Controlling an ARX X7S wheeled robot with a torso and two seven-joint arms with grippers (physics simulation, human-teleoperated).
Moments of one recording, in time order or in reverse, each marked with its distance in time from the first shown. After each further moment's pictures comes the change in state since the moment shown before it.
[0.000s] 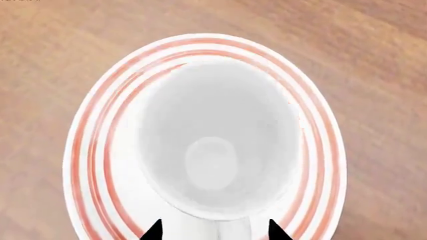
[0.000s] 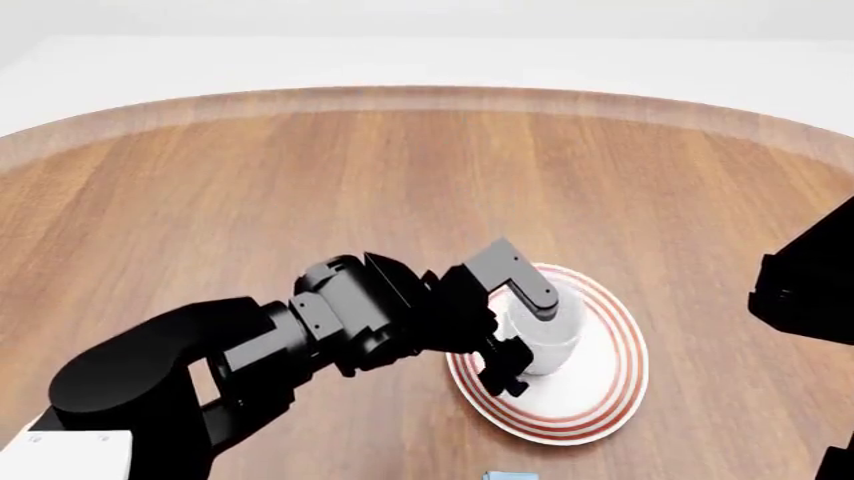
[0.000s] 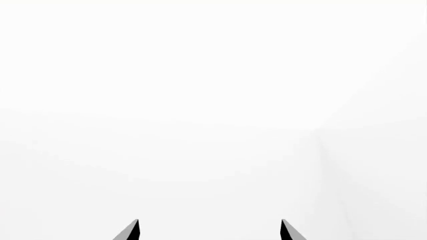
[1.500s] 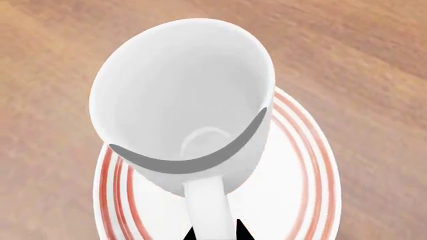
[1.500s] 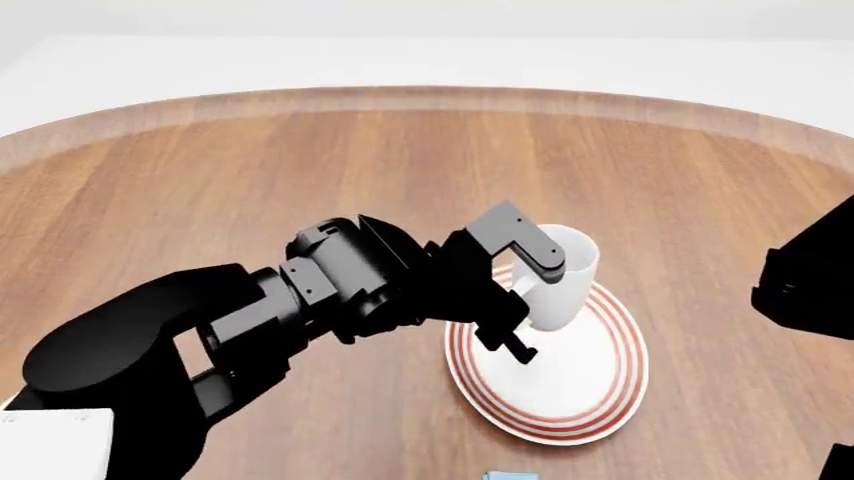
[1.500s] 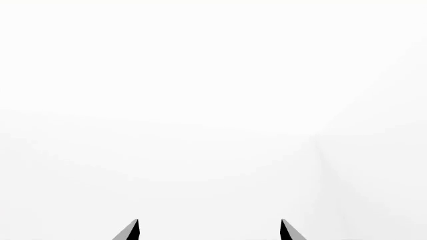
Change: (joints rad) left arm -0.090 -0.001 -0.016 0.001 -0.069 -0.024 0.000; right arm 0.017 -0.009 0.009 -0.018 -0.015 0.029 -0.012
